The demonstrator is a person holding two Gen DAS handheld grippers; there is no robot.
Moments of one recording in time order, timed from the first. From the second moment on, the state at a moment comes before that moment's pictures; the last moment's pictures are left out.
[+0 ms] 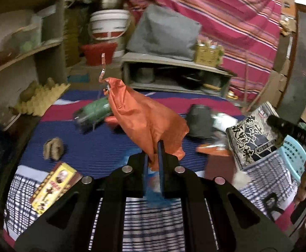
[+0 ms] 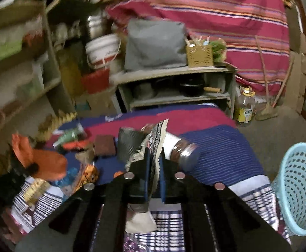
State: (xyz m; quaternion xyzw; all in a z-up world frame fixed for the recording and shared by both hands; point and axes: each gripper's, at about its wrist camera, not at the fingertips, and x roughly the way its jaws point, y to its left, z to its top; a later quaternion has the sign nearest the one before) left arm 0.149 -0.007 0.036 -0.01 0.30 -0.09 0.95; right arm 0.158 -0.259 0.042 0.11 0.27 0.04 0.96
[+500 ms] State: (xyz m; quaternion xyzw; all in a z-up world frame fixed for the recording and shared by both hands) left arm 0.146 -0.205 0.049 0.04 0.30 -0.24 0.92; right arm 0.069 -0.447 0.084 0.09 0.24 -0.09 0.96
